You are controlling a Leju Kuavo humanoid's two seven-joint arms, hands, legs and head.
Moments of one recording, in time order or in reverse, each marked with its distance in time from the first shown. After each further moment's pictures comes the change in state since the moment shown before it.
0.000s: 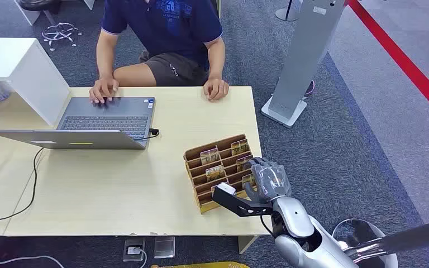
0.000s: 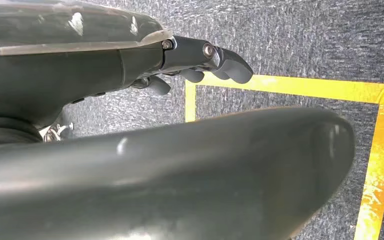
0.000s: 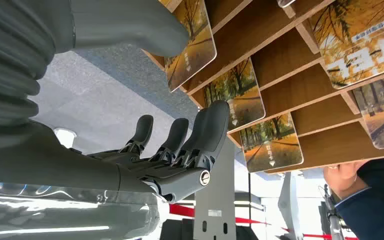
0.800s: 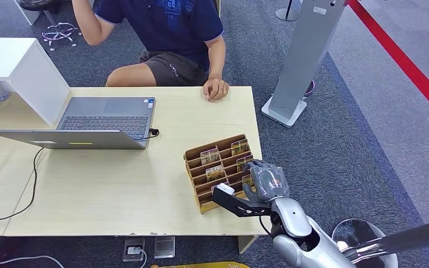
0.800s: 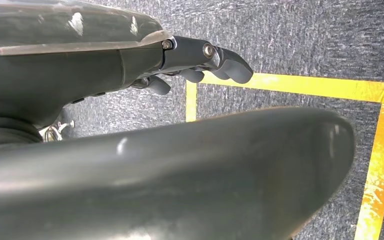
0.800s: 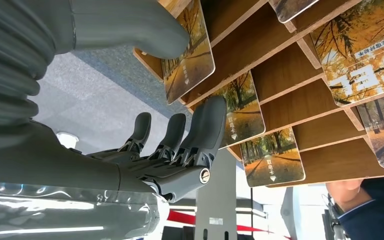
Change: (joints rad) left arm 0.000 -0.005 0.000 0.000 0.006 0.004 0.003; right arm 0.000 0.011 0.000 0.027 -0.010 0.000 0.001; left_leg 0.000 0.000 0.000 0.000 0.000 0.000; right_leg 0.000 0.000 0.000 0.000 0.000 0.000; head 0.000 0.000
